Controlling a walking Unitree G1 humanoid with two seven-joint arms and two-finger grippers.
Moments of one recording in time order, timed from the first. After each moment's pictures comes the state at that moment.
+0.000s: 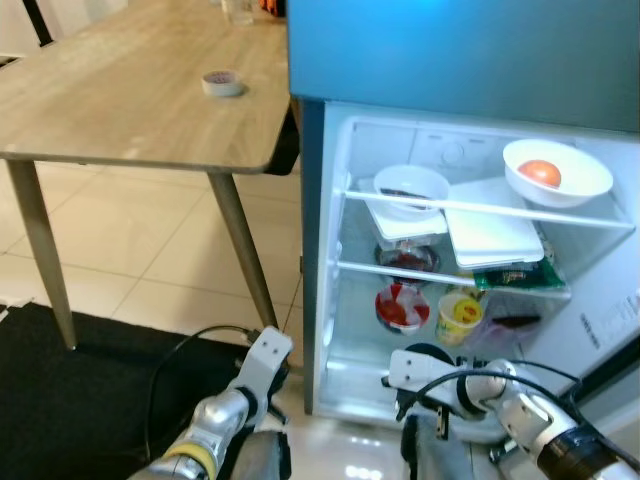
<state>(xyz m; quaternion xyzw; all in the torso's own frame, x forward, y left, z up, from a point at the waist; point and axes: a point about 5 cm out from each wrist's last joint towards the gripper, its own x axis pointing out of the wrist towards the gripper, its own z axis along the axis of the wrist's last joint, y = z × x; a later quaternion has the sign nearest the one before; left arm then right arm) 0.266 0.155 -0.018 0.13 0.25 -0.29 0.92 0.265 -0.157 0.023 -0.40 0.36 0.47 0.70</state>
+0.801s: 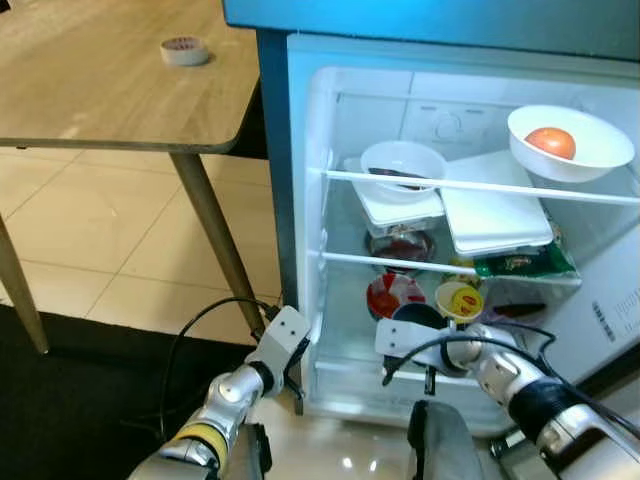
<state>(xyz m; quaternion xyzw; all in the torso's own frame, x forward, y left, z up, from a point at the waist) 0.279 0.135 0.002 0.15 0.16 -0.32 0.92 0.315 -0.138 0.036 -0.48 0.32 0.43 0.70</state>
